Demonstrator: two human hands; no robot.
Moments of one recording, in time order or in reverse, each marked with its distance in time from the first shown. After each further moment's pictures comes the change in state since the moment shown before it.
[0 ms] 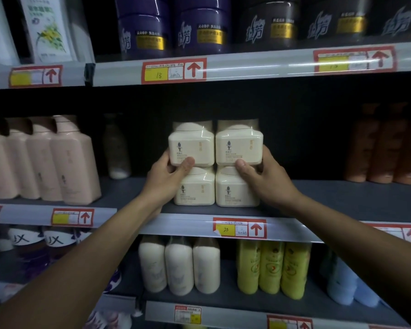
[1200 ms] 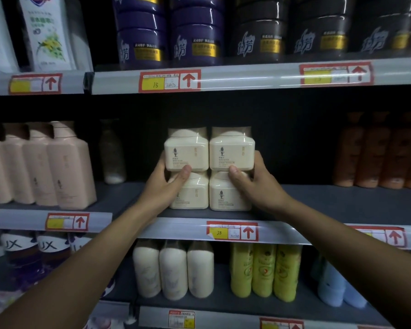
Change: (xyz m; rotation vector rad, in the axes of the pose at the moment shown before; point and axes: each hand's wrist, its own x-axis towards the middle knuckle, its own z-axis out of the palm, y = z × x) left_hand -0.009 0.001 0.002 0.088 -0.018 -0.018; right_hand -0.009 -0.010 -0.004 0.039 -0.057 0.053
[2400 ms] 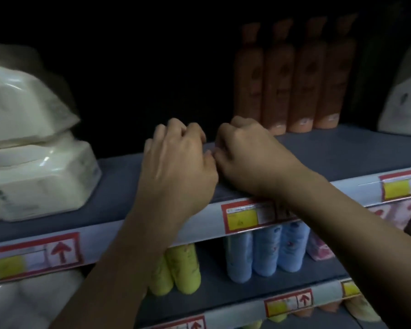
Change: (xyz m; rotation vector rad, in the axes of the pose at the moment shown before) left_hand -0.011 0.051 0.319 0.851 0.002 0.530; right_hand -0.029 0.115 -0.184 -0.911 0.102 -0.125
